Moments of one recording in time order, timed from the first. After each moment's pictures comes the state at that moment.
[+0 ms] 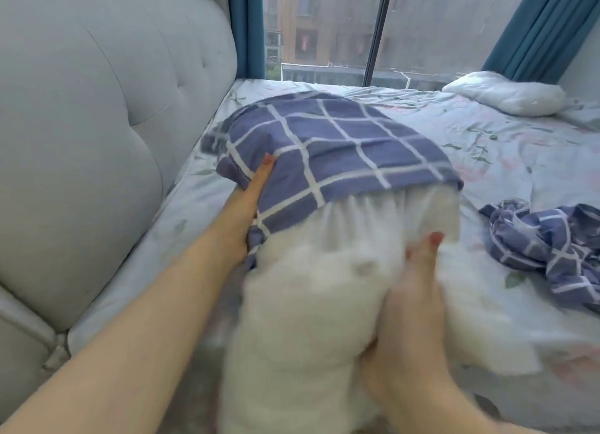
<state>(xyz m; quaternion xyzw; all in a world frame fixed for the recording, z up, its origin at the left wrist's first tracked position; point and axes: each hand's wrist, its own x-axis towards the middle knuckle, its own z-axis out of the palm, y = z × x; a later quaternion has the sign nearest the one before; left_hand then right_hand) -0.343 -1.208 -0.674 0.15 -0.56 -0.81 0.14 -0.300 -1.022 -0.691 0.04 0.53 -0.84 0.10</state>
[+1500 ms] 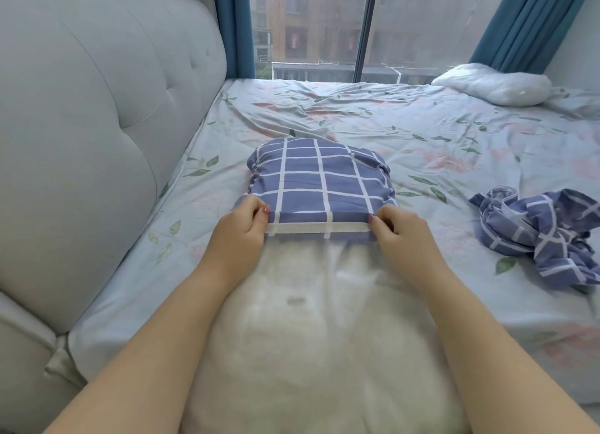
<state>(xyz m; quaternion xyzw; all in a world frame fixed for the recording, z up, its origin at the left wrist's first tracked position) -0.323 -1.212 -0.716 0.10 -0.87 -0.41 0.24 -0.407 -0.982 -0.701 -0.20 0.88 -0.42 -0.08</state>
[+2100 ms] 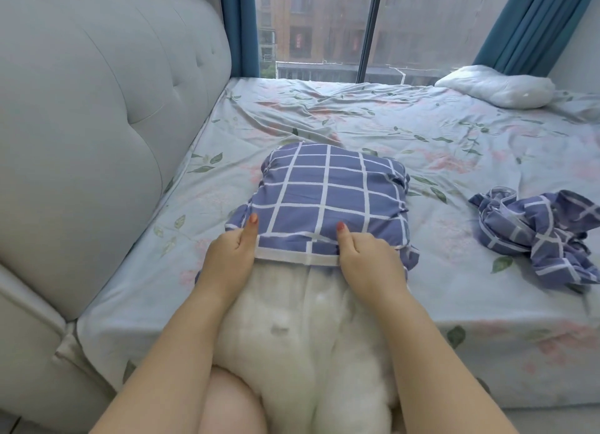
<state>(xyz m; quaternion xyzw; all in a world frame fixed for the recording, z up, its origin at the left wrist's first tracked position) -0.295 -1.203 -0.734 0.20 -0.83 -0.48 0.19 -0.361 -1.018 -0.708 -0.14 0.95 -0.28 0.00</state>
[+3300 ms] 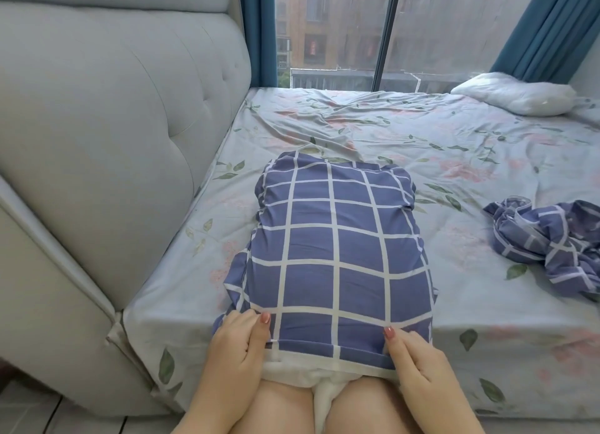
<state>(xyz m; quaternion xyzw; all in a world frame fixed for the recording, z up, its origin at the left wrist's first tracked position) -0.182 -1.178 -0.783 0.12 -0.86 -0.42 0.27 -0.267 -0.943 -0.769 -0.20 0.86 -0.48 0.00</state>
